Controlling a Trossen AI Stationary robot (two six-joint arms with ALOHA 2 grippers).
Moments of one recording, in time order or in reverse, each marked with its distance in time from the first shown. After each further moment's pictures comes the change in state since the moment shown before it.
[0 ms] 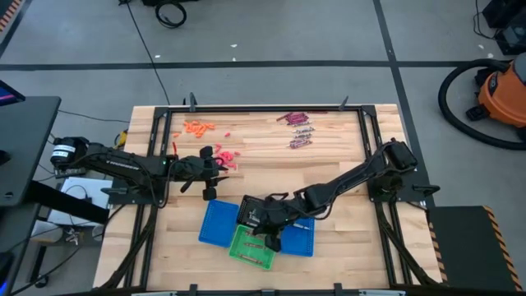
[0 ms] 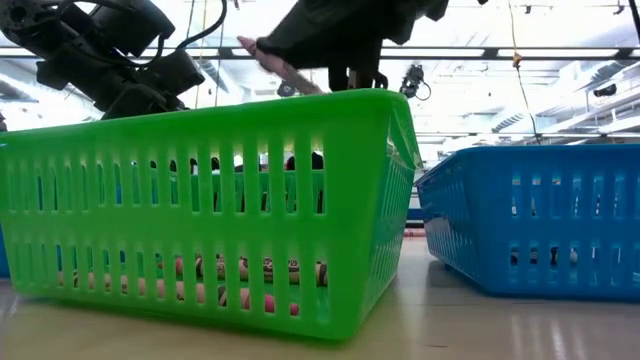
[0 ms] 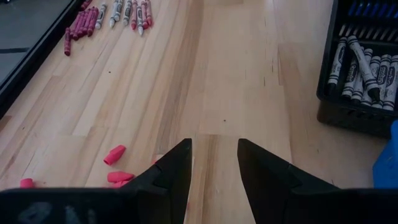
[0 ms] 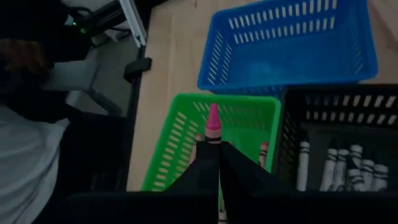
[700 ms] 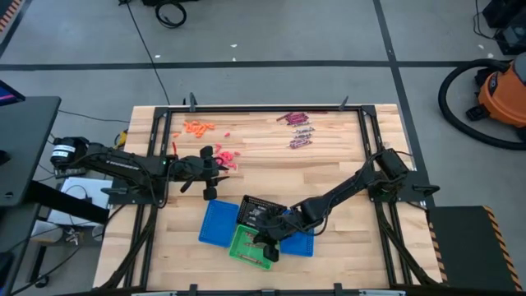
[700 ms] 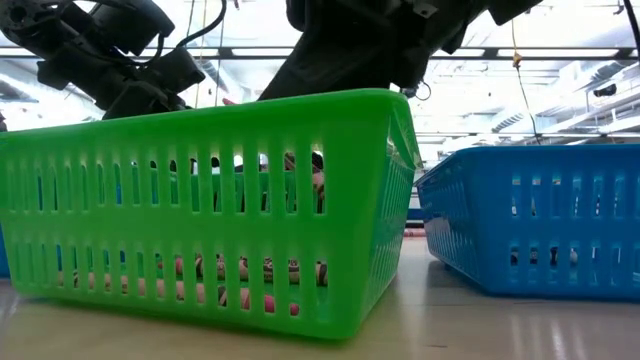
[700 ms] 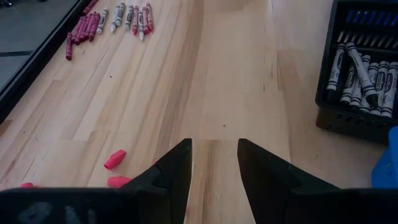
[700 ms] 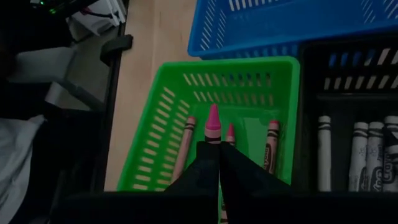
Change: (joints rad) left arm 0.000 0.000 0.000 0.018 0.000 0.000; right arm 0.061 0.106 0.000 0.063 0.092 0.051
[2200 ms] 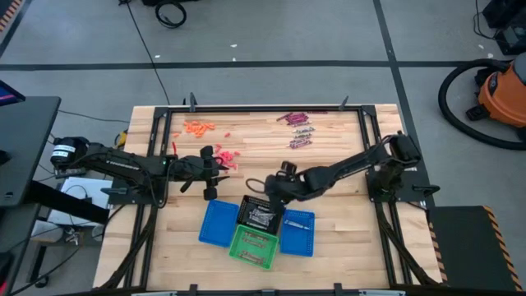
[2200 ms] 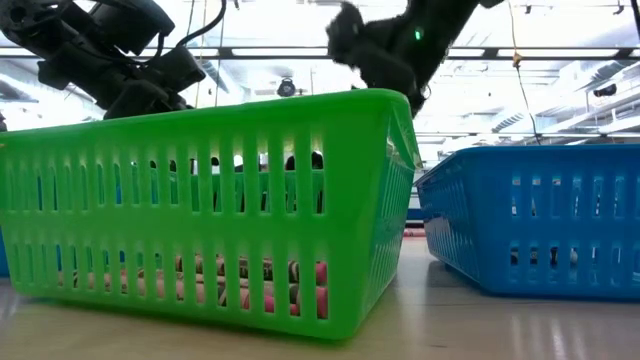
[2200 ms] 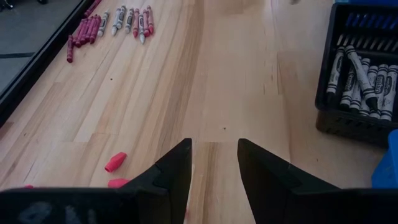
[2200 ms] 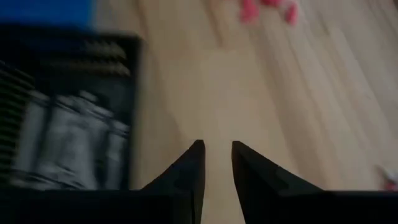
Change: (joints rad) left arm 0.001 0.000 0.000 0.009 0.000 0.002; right arm -0.204 -0.186 0.001 -0.567 0.336 -0.259
